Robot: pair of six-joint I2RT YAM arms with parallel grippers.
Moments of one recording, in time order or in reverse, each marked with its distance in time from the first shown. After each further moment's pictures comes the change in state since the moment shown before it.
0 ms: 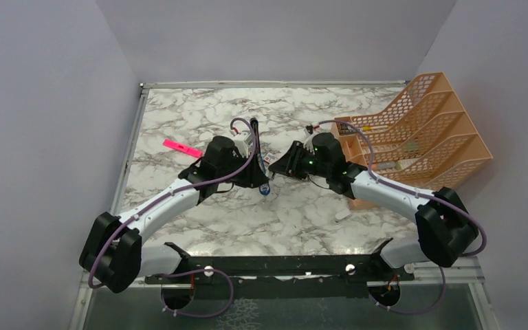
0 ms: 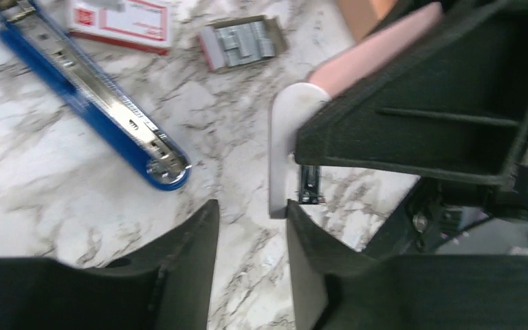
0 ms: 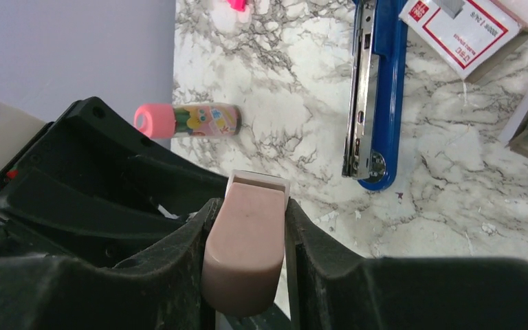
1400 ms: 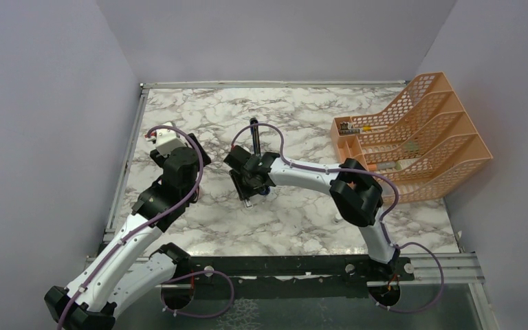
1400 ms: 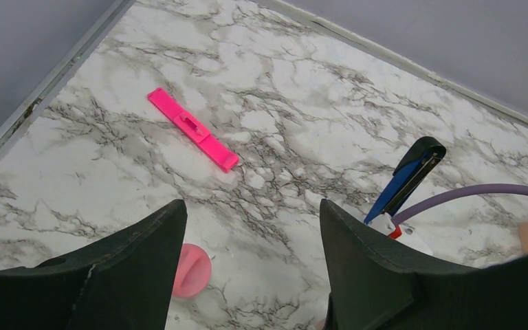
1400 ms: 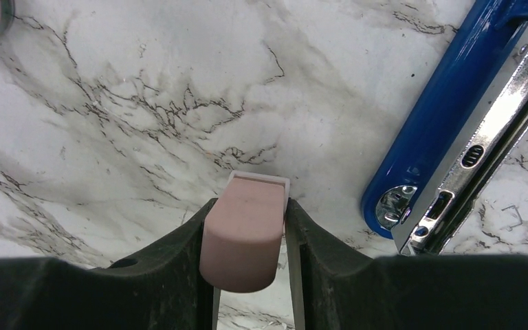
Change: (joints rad) left arm 0.007 -0.475 0.056 -0.327 -1.206 -0.072; right arm 0.377 0.695 0.821 -0.776 0.386 -0.441
